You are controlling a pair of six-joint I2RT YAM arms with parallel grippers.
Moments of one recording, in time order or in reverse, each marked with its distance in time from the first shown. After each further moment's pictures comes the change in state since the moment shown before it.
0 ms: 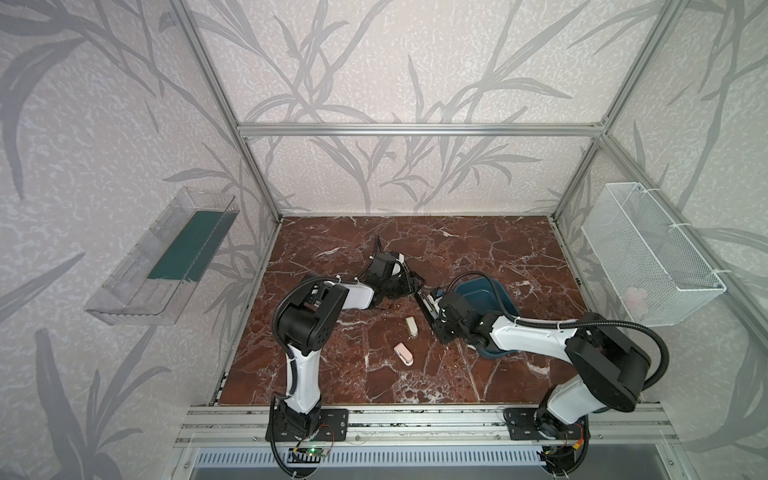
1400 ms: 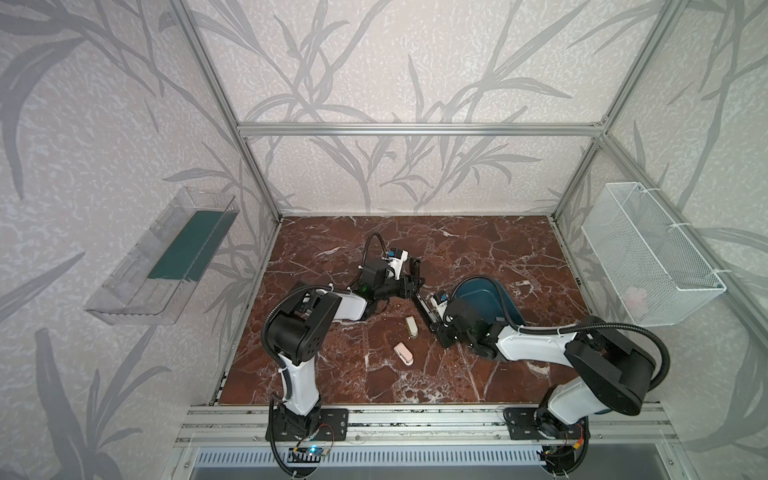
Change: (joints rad) left arm -0.043 -0.147 -0.206 0.295 0.027 0.363; right arm 0.003 -0.025 -0.148 0.266 -0.029 0.005
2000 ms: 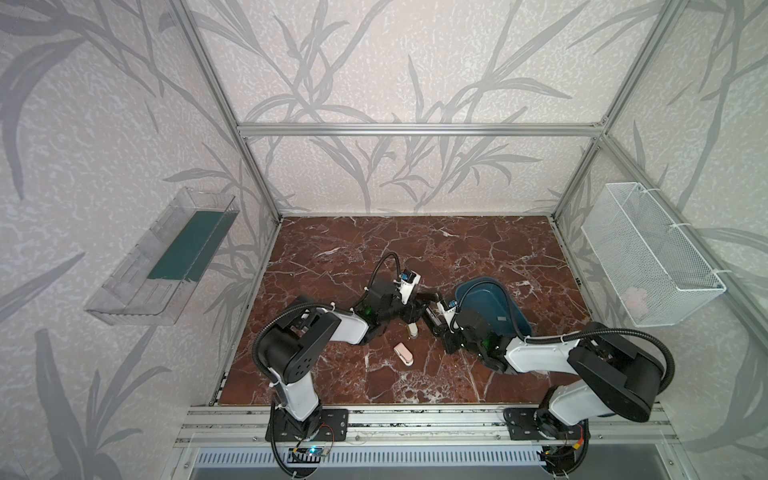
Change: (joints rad) left arm -0.129 -0.085 -0.183 0.079 -0.156 0.261; right arm 0.002 -0.044 -0.161 0.241 0.005 0.002
